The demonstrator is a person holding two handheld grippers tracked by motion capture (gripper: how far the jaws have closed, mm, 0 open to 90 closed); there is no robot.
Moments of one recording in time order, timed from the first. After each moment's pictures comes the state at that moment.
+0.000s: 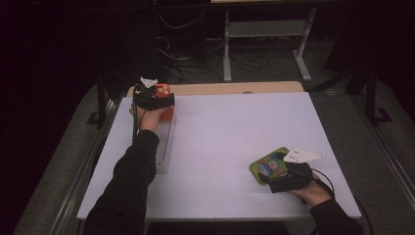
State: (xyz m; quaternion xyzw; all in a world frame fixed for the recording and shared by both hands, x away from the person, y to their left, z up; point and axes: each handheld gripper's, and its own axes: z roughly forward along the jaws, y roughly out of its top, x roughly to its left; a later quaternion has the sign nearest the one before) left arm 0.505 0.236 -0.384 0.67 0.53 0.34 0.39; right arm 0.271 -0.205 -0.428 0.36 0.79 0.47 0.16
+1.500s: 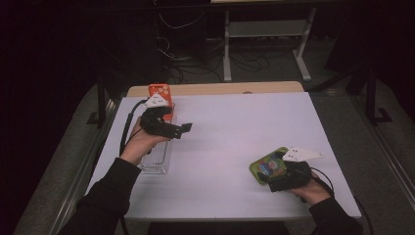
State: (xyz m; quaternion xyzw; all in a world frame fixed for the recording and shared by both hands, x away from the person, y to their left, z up) left arm 0.378 0.195 -0.329 0.81 0.33 0.16 0.47; right arm 0.274 -0.203 -0.426 0.36 0.80 0.46 0.15
